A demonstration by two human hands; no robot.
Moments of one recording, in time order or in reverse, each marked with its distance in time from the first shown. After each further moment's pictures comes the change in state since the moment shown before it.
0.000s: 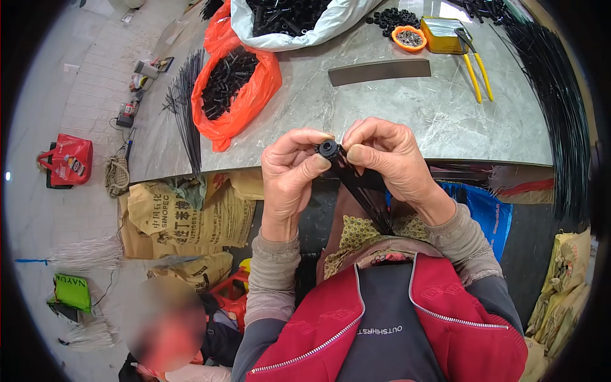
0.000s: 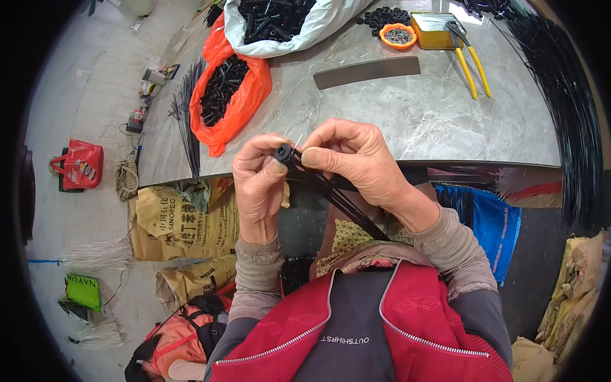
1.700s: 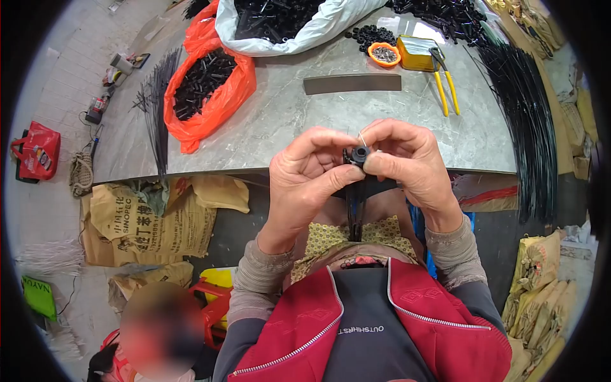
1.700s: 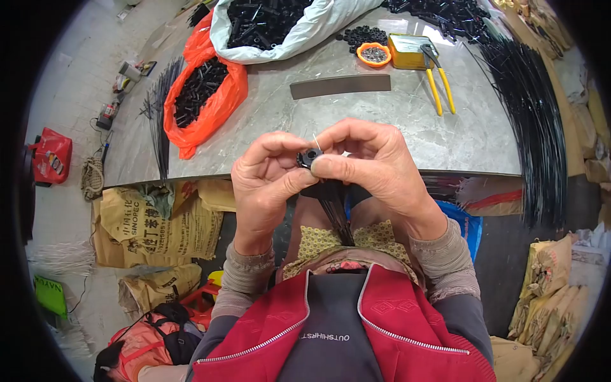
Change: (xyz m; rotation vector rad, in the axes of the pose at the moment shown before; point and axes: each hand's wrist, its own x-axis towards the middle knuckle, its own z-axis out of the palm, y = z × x) left_hand -0.001 -0.004 0.052 -0.030 -0.113 0.056; right_hand -0.025 -0.071 0.004 -0.371 0.063 0.035
